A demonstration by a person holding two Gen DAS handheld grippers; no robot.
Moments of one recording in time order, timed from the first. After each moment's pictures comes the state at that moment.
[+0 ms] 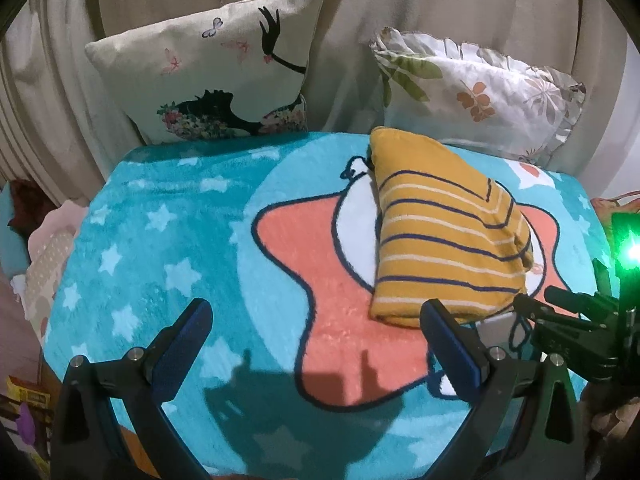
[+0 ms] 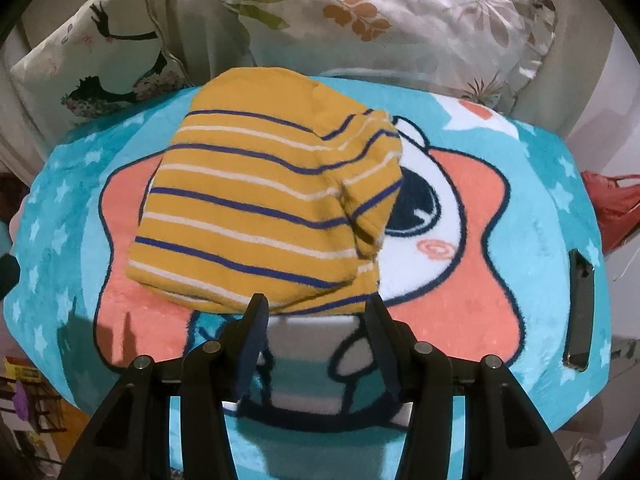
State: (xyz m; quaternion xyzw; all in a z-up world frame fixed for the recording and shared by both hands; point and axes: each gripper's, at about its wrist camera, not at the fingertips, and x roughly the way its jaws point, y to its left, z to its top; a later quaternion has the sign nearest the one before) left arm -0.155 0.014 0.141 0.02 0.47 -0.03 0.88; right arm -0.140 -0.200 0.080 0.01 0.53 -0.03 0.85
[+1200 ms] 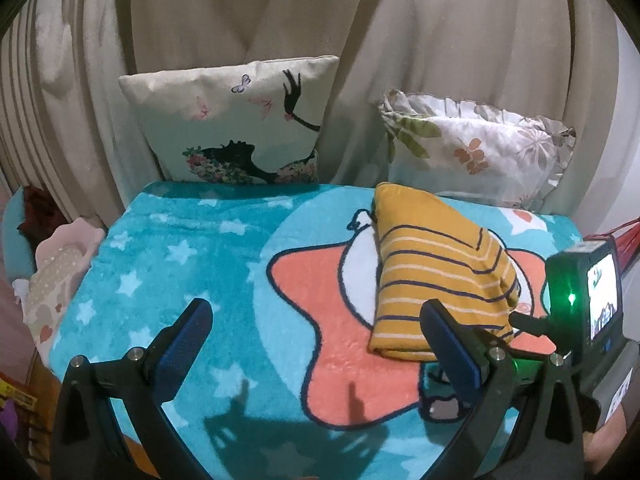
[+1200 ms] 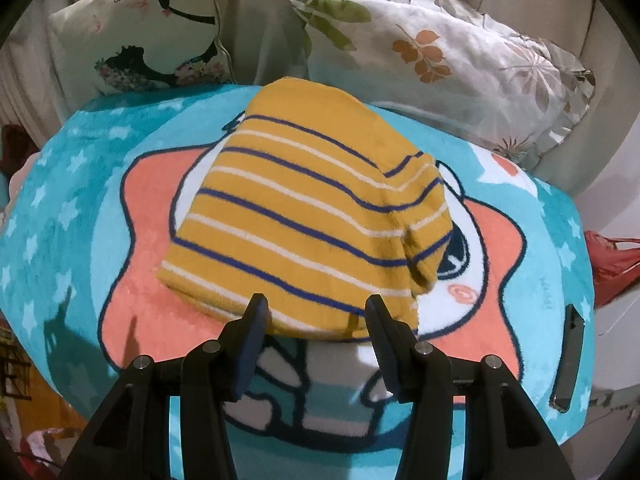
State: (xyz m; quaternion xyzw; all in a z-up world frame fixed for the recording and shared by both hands) left arm -0.176 0.022 0.182 -0.01 0.39 -0.01 0.92; right arm -0.133 -0.151 0.084 -0.07 0.51 0.00 0.86
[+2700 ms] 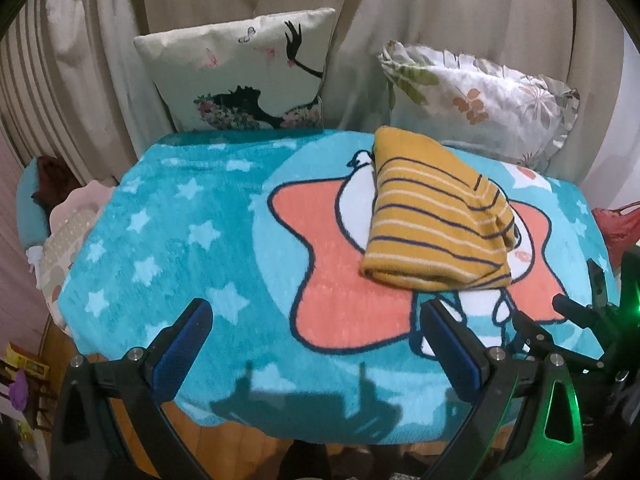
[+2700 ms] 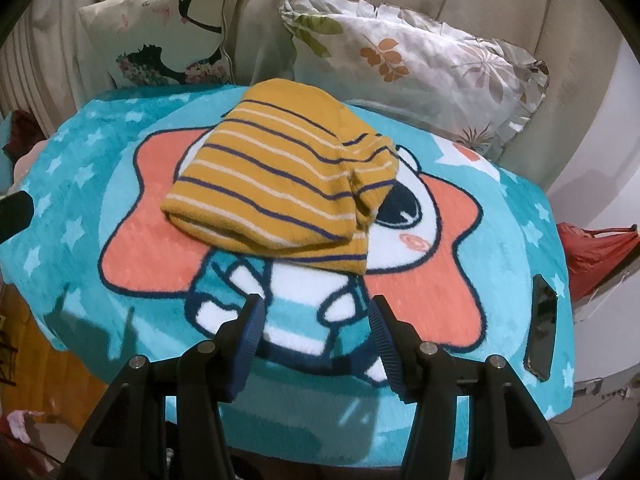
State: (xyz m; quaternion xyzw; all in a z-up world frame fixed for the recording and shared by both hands) left arm -0.230 0.000 0.154 0.00 0.45 0.02 0.89; right arm -0.222 -0.178 0.098 -0.09 0.48 -0.01 0.87
